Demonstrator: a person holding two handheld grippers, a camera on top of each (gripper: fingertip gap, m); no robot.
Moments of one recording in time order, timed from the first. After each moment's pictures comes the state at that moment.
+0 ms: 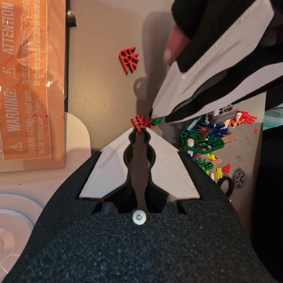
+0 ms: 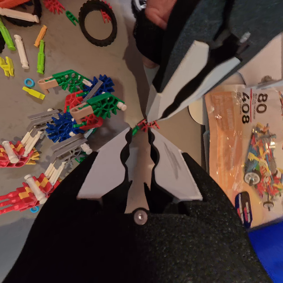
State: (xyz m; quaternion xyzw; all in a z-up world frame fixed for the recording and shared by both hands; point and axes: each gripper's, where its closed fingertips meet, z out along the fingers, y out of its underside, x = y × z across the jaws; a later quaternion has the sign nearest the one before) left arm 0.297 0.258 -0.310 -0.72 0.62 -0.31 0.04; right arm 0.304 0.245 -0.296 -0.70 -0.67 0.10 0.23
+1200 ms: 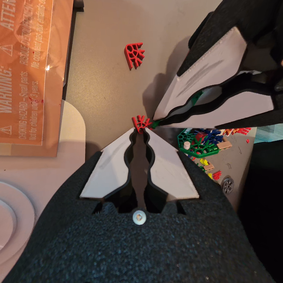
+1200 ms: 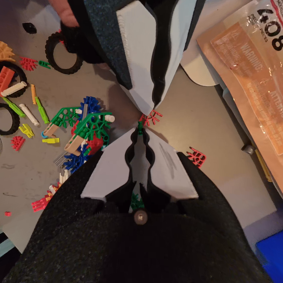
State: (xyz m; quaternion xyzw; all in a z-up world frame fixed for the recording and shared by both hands) left arm 0.294 0.255 -0.311 -0.76 0.57 -0.30 0.03; right arm 0.303 0.238 -0.309 -0.85 -0.47 0.14 0.17
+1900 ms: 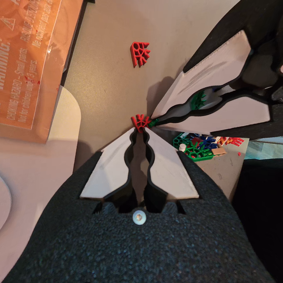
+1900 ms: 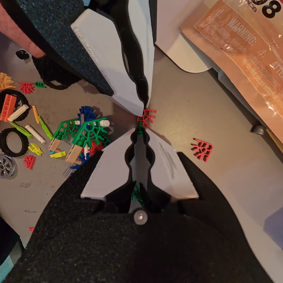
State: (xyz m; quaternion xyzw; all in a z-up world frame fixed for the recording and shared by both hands) left arm 0.294 0.250 -0.311 -0.80 0.52 -0.31 0.03; right arm 0.304 0.239 -0.309 -0.89 -0.39 0.15 0.17
